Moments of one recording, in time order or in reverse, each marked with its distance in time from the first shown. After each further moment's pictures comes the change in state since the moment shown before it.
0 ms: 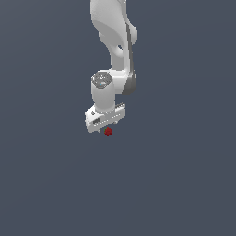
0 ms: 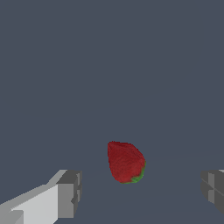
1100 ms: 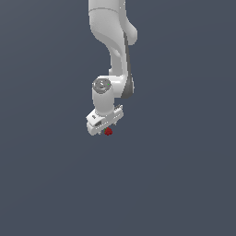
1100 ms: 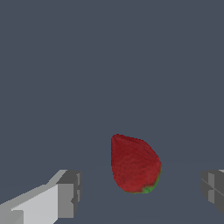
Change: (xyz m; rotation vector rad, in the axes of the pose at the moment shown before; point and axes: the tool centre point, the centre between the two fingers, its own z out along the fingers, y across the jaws) arm -0.014 -0.003 0.034 -0.001 0.001 -0.124
